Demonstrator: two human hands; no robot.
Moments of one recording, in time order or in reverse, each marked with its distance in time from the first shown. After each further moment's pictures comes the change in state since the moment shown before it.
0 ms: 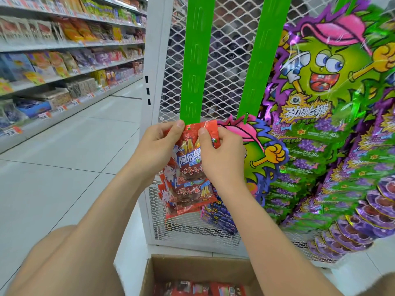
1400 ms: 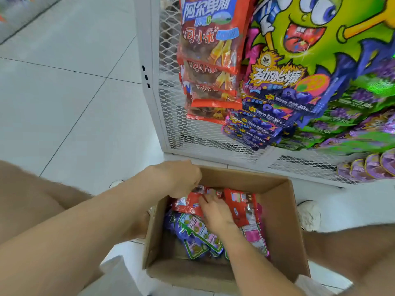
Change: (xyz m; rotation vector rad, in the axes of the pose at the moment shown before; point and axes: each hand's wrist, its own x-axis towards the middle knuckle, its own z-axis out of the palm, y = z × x) left_hand -0.113 -0.233 0.028 1.273 -1.087 -0.293; right_hand -0.334 0.294 0.054 -0.909 -1.295 0.008
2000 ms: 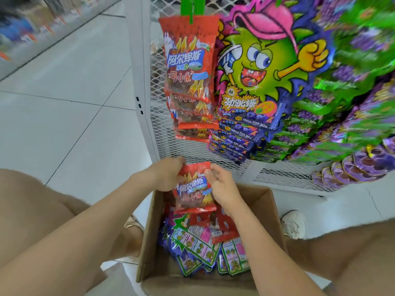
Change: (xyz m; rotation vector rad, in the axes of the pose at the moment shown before) left_hand -0.016 -0.007 -0.034 -0.330 0.243 -0.201; right_hand -0.020 0.031 -0.148 1.349 0.399 0.179
